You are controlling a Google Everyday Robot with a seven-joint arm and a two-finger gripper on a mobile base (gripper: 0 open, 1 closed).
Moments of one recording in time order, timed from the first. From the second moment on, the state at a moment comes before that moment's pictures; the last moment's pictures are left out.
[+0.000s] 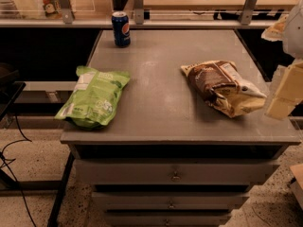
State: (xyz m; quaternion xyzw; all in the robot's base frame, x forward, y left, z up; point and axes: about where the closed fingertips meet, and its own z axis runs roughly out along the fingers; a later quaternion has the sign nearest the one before) arm 0.438 -0.213 0.989 -0.60 0.78 -0.05 0.18
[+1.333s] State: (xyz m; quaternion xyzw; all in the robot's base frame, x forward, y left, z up) arm 0.537 -0.217 0.932 -0.64 0.74 -0.10 0.21
